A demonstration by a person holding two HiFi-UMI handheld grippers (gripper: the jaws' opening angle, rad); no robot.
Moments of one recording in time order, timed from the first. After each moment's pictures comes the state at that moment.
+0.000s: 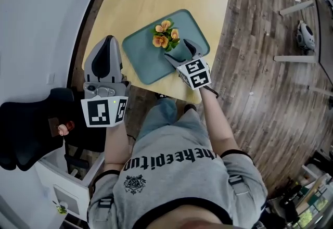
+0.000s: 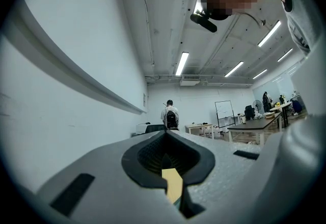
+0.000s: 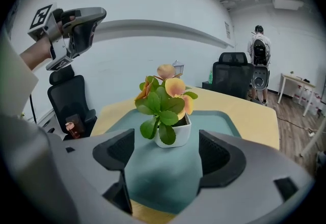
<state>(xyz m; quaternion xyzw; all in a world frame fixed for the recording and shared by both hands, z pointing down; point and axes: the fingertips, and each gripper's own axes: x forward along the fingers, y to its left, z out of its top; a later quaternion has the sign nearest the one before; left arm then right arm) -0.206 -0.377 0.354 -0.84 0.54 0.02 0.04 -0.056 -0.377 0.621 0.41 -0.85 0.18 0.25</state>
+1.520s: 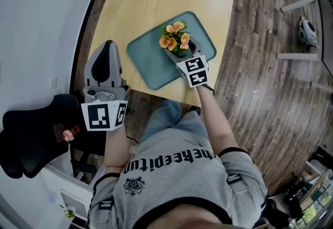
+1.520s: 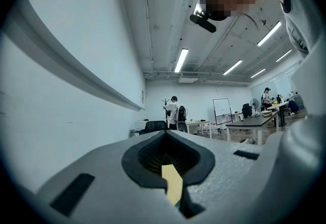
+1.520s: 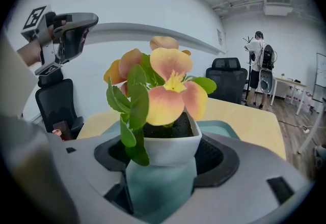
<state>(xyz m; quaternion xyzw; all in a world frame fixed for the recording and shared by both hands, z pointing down) -0.229 -0.404 0.376 -0.85 0.53 0.00 0.03 -0.073 -0.424 0.628 0.46 -0.84 0.17 0.22</state>
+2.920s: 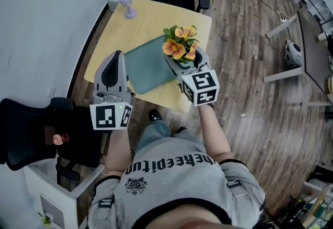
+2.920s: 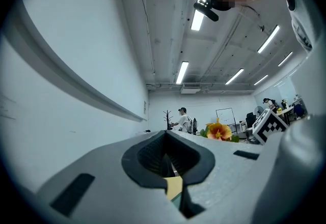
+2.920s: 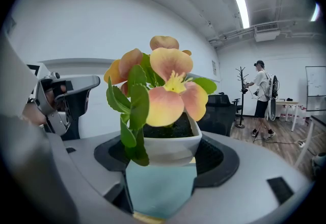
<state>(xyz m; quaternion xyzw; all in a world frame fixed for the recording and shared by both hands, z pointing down) -0.179 -0.301 0.302 -0.84 0.54 0.06 0.06 -0.021 -0.343 0.404 0.50 -0.86 0.08 0.11</state>
